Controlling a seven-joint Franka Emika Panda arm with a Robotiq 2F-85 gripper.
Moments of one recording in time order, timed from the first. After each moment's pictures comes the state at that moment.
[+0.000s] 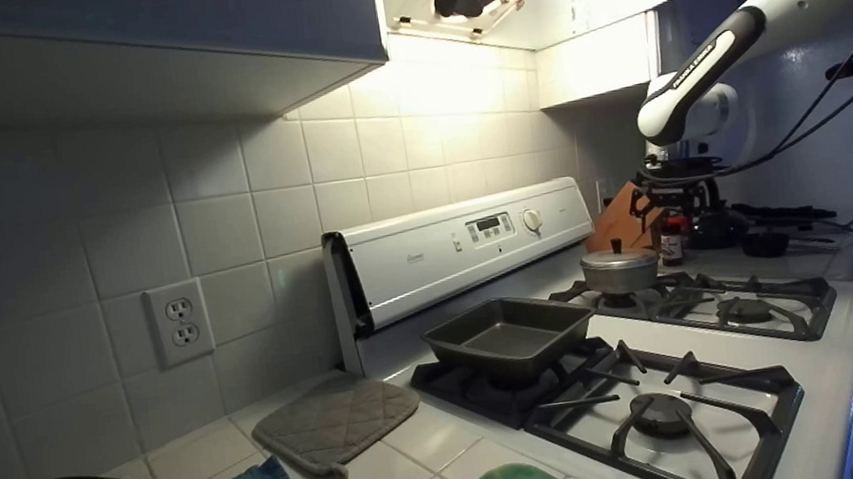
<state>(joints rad) -0.19 0.57 -0.26 -1.61 0.12 2.32 0.74</state>
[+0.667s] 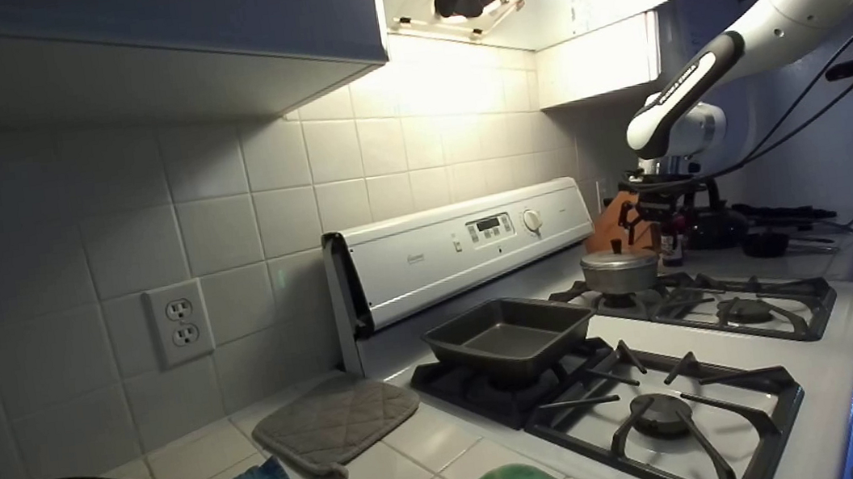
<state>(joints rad) -0.22 0.69 -0.23 -1.50 0.25 2.32 0.85</state>
